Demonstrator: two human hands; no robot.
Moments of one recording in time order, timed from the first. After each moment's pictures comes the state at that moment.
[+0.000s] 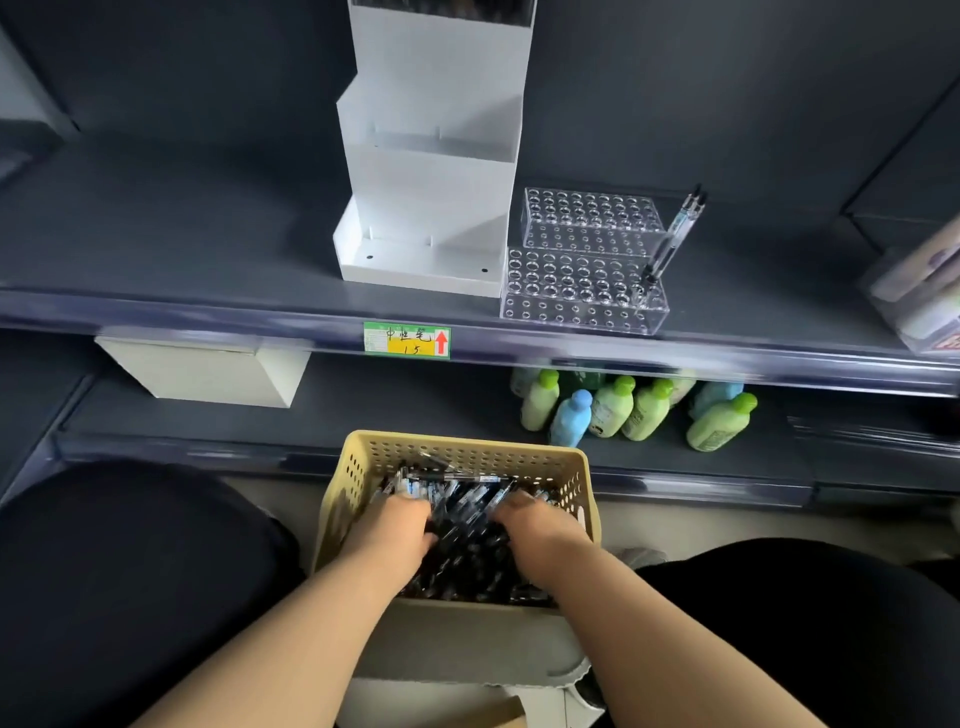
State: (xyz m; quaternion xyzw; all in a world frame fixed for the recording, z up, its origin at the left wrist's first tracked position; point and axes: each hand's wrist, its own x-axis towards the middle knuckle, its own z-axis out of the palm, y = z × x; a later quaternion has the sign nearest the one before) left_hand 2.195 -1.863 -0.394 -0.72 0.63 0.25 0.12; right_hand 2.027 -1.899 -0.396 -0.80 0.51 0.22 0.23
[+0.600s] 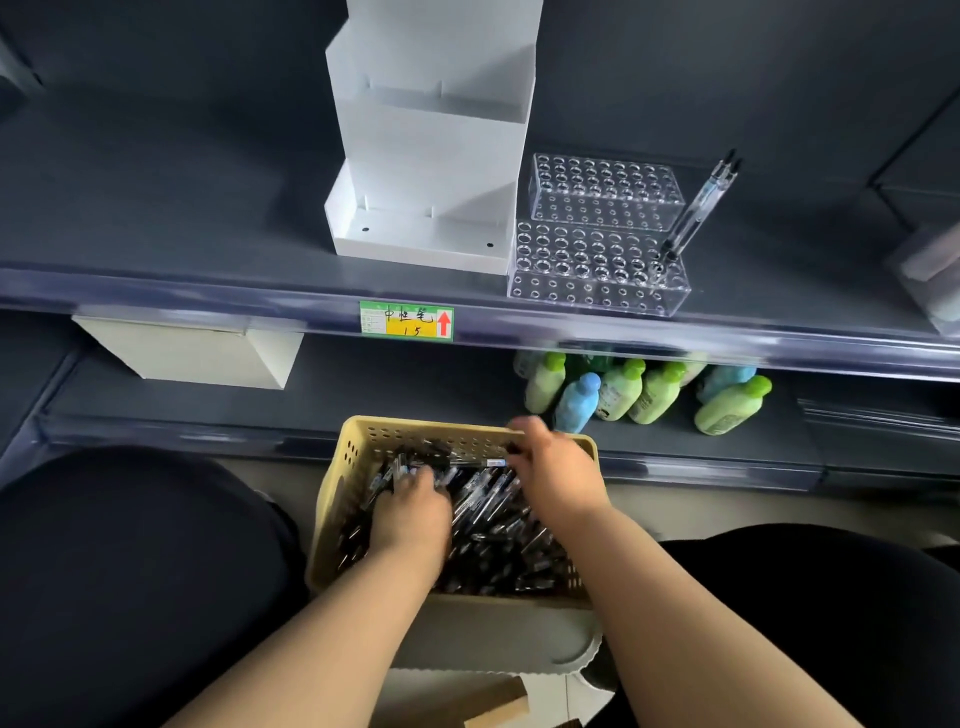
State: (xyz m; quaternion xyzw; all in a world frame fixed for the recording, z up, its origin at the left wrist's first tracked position) left_hand 2.172 -1.870 -0.399 -0.71 0.64 0.20 0.18; right_hand 2.030 -1.926 -0.381 -0.76 0.60 -0.06 0.24
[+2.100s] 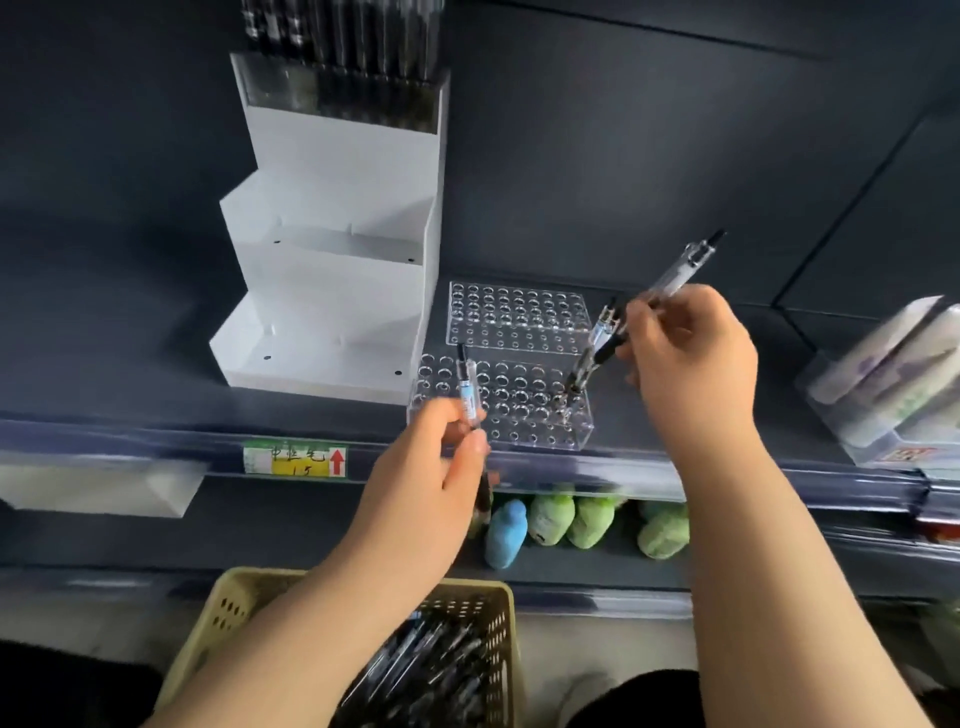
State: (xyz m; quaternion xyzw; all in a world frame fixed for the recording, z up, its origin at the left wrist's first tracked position) left_hand 2.102 -1.961 -0.251 -0.60 0.55 0.35 -0.45; right_hand 1.932 -2.049 -0.198 -0.59 0.61 -0.49 0.17
